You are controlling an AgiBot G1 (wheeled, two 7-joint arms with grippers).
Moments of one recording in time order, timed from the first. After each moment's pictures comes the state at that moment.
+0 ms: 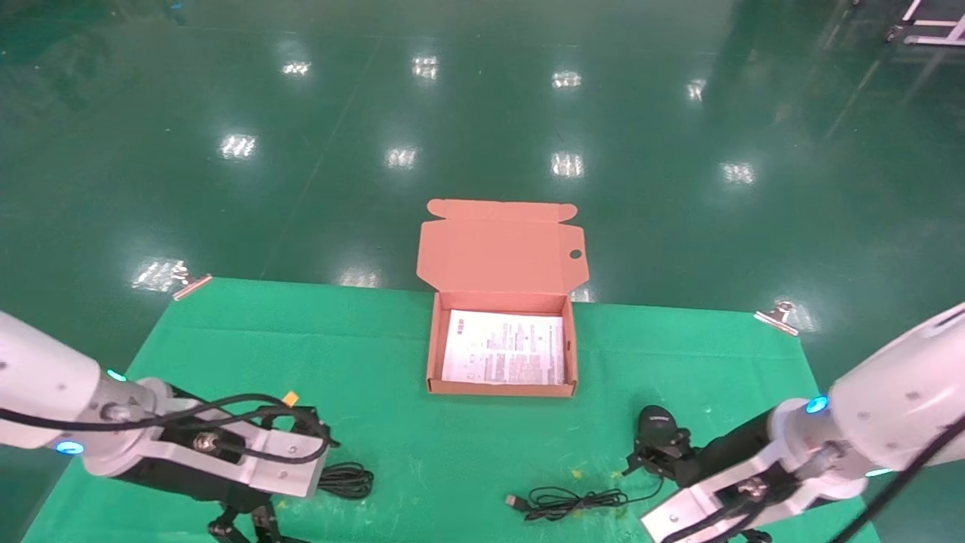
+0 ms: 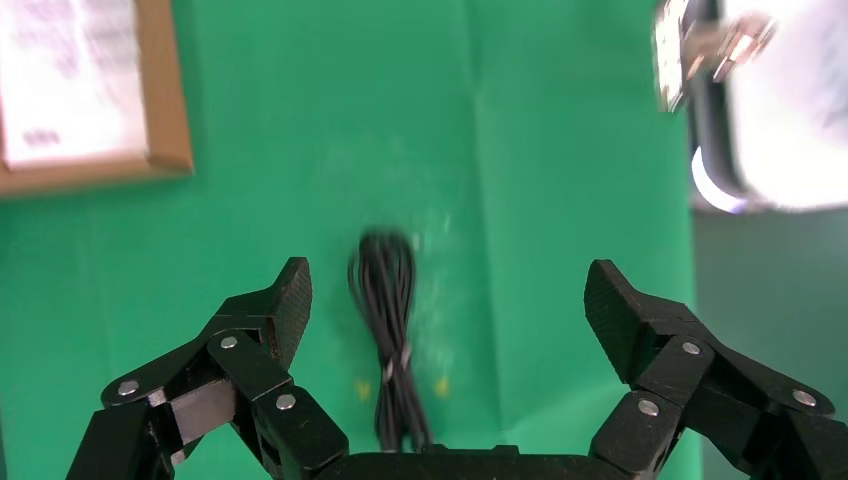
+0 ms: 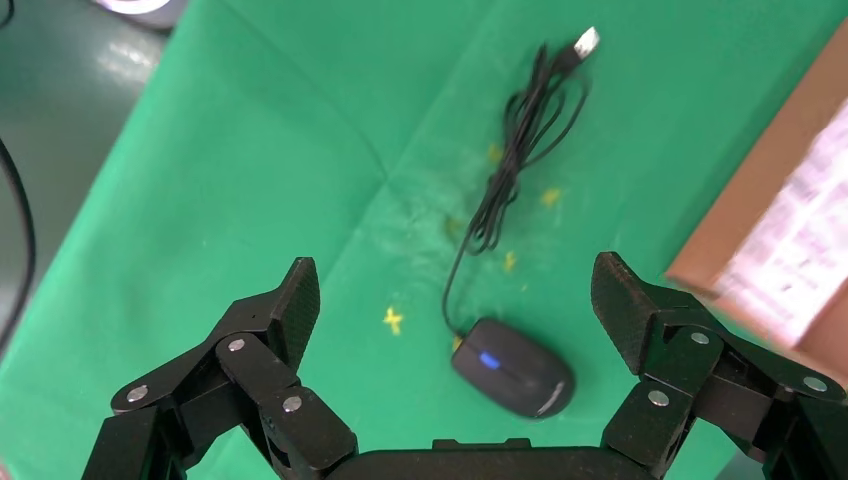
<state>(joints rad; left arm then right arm) -1.53 0.85 0.87 -1.28 1.70 1.50 -0.24 1.58 -0.83 -1.01 1.35 -1.77 -1.49 -0.02</state>
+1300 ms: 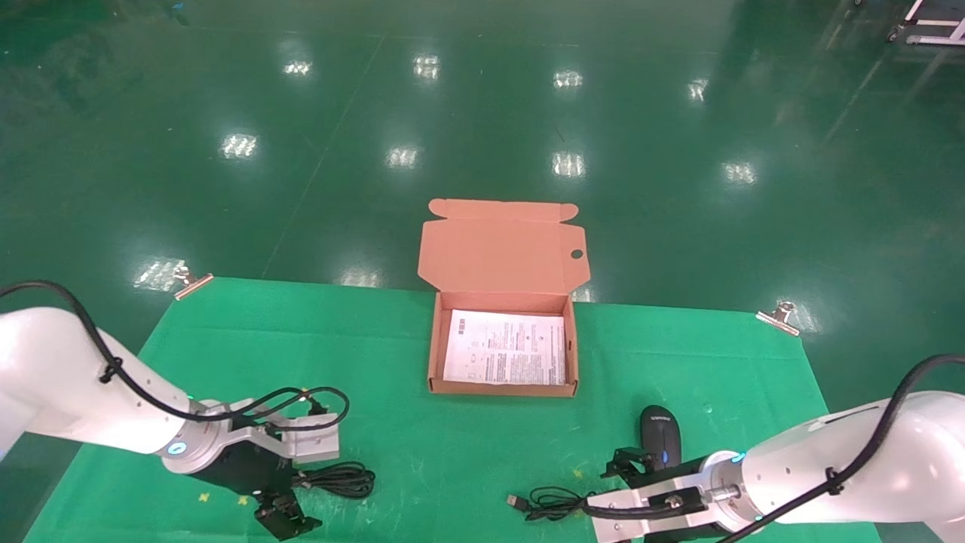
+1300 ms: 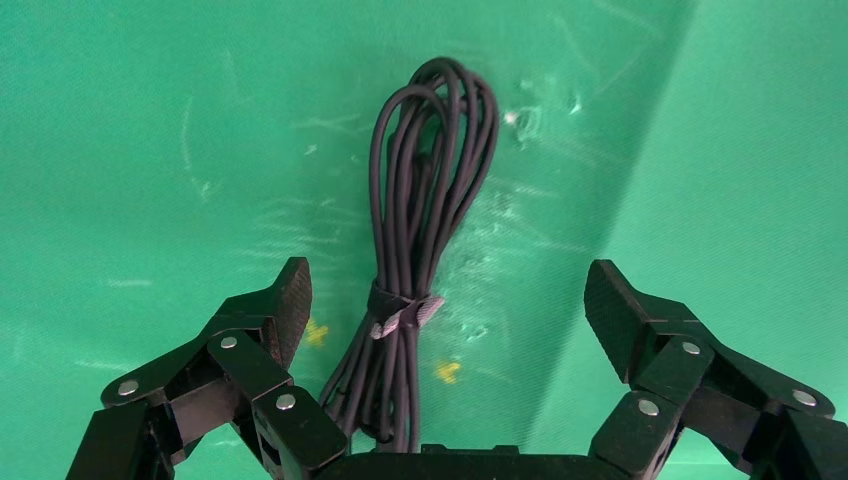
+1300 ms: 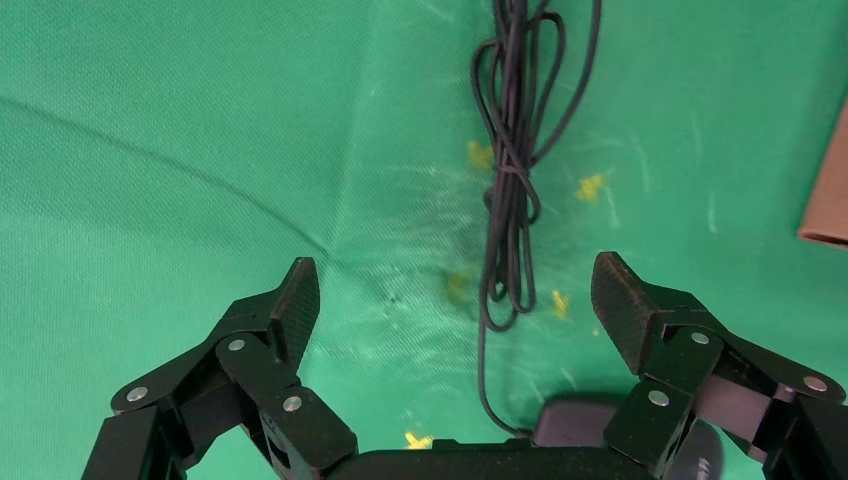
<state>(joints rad) -1.49 1.11 0.92 -0.59 1.88 1.22 -0.18 1.35 -0.97 -1.04 1.11 -1.94 -1.10 0.13</state>
